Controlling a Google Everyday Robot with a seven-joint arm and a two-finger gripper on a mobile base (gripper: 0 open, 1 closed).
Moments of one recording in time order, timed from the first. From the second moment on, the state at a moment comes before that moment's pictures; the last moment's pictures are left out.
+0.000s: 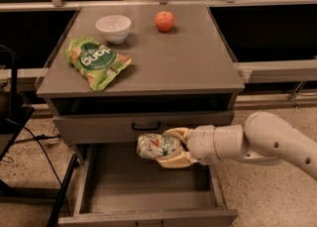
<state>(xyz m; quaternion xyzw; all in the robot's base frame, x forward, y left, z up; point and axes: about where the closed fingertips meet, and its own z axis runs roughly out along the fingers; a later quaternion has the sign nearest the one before) 0.476 -0.030 0.715 -0.55 0.65 0.29 0.43</state>
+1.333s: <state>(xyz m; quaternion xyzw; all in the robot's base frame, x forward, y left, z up) 0.481 0.016 0.561 -0.58 0.63 0.30 0.42</state>
